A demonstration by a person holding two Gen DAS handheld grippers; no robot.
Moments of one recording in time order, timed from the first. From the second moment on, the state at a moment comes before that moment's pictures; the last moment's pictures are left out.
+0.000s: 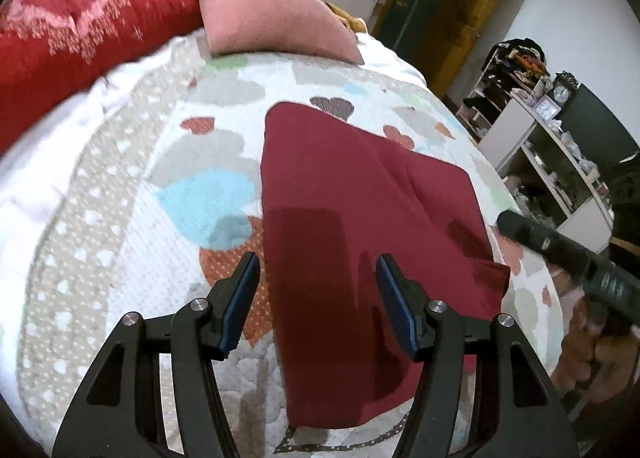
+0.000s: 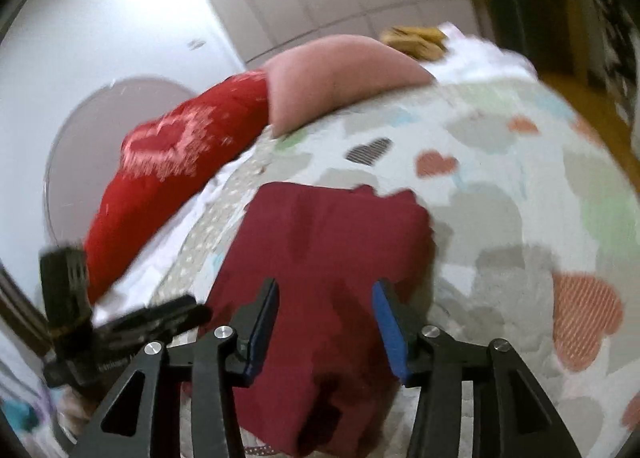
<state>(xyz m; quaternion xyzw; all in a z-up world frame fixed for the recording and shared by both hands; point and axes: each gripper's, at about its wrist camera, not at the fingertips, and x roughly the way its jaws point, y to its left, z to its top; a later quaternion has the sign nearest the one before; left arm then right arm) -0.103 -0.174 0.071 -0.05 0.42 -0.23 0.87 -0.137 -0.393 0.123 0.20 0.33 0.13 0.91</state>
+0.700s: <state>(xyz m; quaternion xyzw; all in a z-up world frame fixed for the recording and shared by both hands) -0.135 -0.174 0.097 0.00 0.38 -0.17 0.91 -0.174 -0.347 0.122 0.13 0.34 0.04 0.93</state>
